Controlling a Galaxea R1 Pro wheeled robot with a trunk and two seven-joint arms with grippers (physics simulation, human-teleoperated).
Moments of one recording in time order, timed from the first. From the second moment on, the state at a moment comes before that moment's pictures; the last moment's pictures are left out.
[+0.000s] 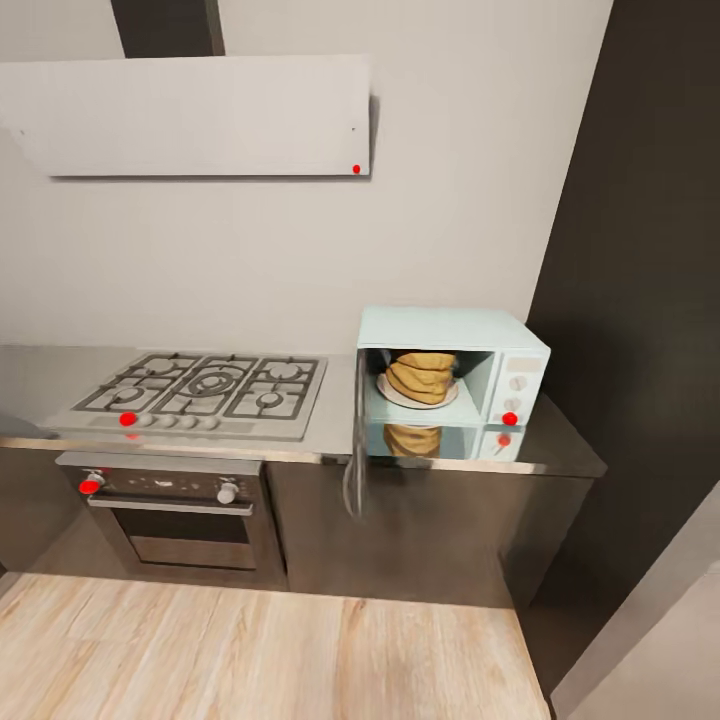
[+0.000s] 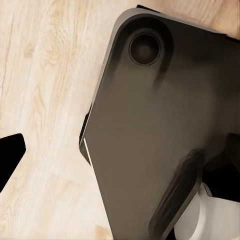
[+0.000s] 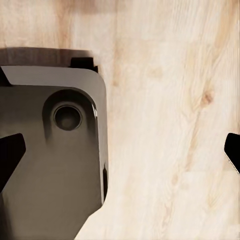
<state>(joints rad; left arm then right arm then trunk) 0.00 -0.03 0.02 -0.06 0.31 -0.12 0.10 -0.24 -0.10 -0.52 0.03 0.52 0.06 -0.02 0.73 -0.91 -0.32</state>
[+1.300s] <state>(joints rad) -0.45 0.11 0.01 -1.10 0.27 0.63 0.10 -0.24 -0.09 -0.52 0.03 0.52 0.03 -0.02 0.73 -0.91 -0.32</state>
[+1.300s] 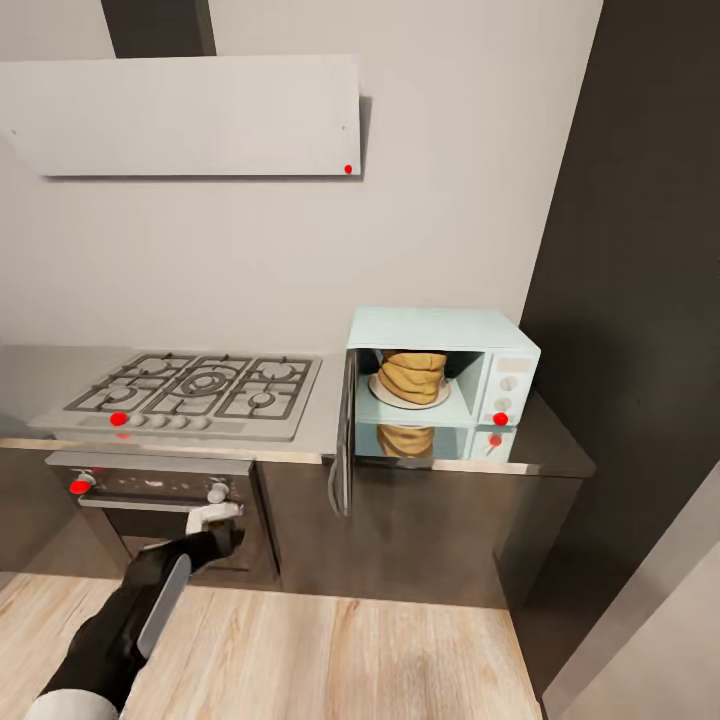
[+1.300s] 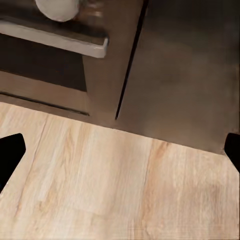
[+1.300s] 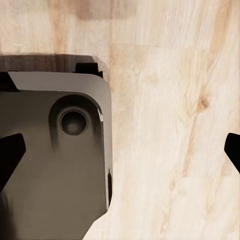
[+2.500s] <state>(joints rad) -0.72 -0.04 -0.01 -1.16 0.30 0.88 -0.01 -0.24 -0.09 -0.52 0.03 0.51 -0.12 -0.01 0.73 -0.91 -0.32</state>
